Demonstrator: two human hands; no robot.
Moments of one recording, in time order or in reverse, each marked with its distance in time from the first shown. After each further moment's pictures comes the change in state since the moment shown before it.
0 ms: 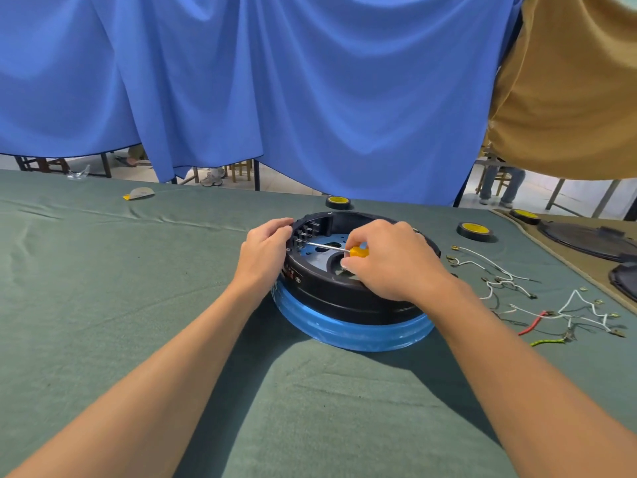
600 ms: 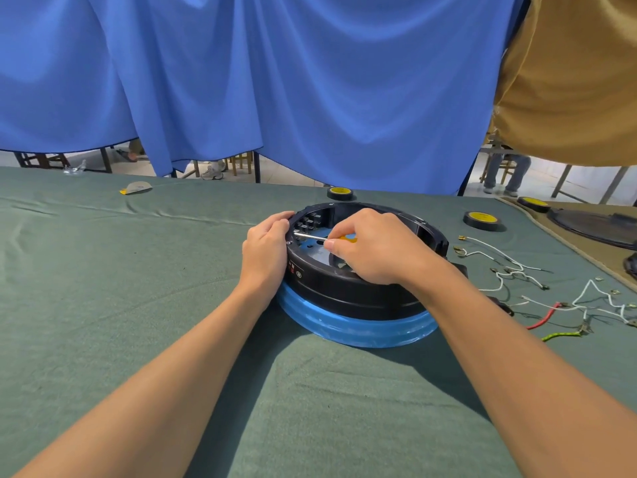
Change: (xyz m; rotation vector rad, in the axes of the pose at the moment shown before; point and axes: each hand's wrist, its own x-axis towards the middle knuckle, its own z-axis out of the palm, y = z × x) left_hand 0.000 -0.011 0.011 -0.165 0.062 -0.016; right_hand 0.017 -0.008 0.006 0.150 -0.074 -0.080
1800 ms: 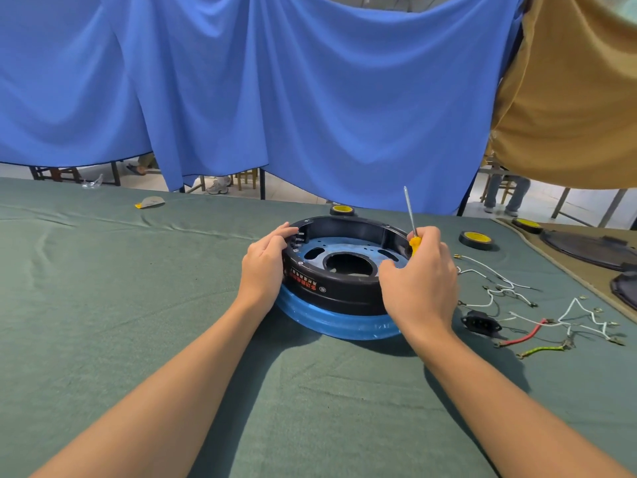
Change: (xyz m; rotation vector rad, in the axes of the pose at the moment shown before) left_hand -0.003 0.001 -0.012 0.000 -0.044 0.103; right_hand -0.037 0.018 0.023 0.190 0.722 0.373
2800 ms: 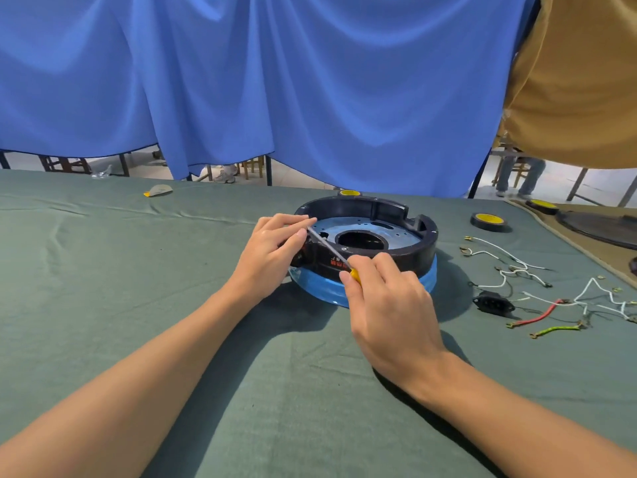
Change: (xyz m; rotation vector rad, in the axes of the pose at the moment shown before) left_hand -0.009 0.003 -0.024 0.429 -0.214 0.350; right_hand -0.055 0.000 0.000 -0.135 -0.033 -0.701
